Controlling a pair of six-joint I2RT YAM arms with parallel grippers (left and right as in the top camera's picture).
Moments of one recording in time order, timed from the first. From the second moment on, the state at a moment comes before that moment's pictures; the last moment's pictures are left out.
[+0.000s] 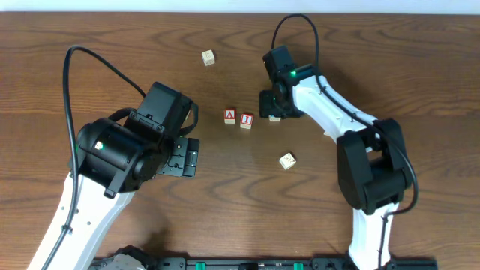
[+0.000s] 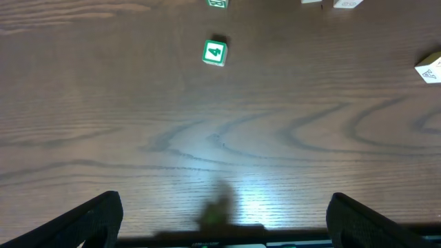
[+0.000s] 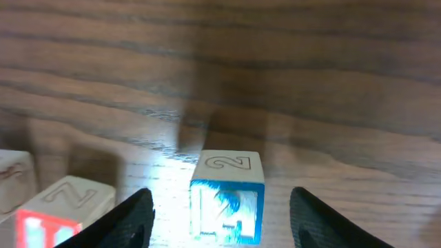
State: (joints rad) left arm -0.51 1.28 1.56 -1.56 -0.18 -0.33; right arm 0.41 2.12 1.56 -0.79 0.00 0.41
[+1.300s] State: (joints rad) left arm -0.51 1.28 1.56 -1.57 -0.18 -0.33; right arm 0.41 2.00 1.55 -0.89 0.04 0.40
